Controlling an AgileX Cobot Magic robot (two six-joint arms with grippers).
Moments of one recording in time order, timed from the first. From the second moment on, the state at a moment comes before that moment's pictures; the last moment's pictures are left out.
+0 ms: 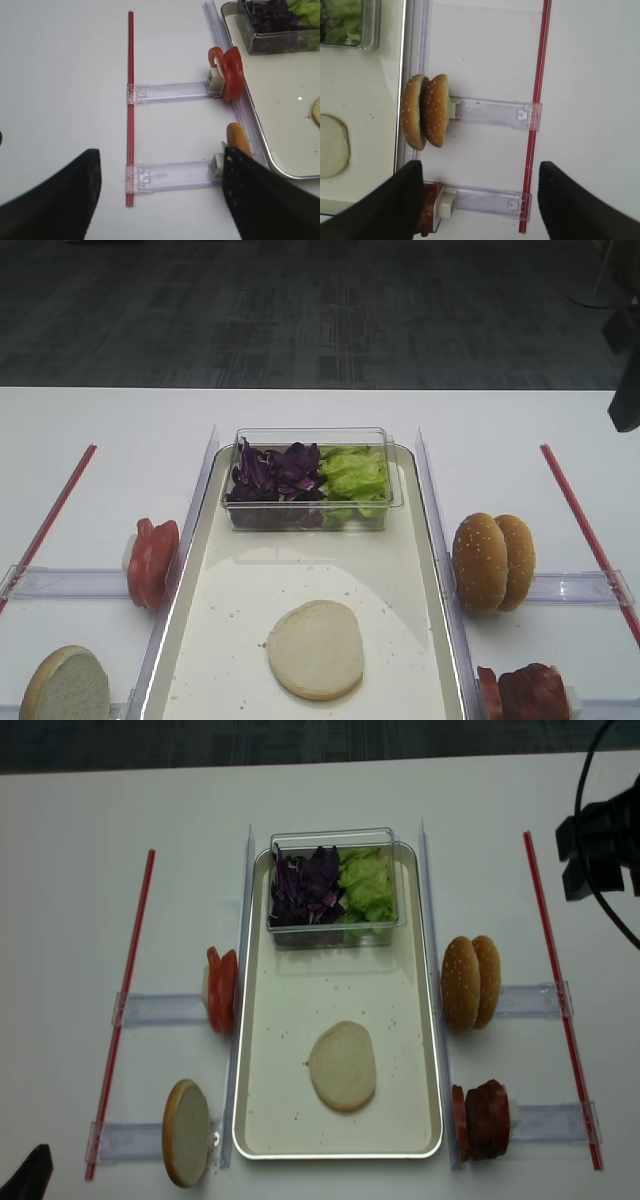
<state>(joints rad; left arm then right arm) 0.00 -0.02 -0.49 -0.01 1.18 -0.02 0.12 1.28 -1.19 0.12 1.25 0.01</state>
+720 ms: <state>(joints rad) 0.00 -0.02 -0.49 -0.01 1.18 -0.02 0.12 1.68 -1.51 0.10 1.24 0.00</state>
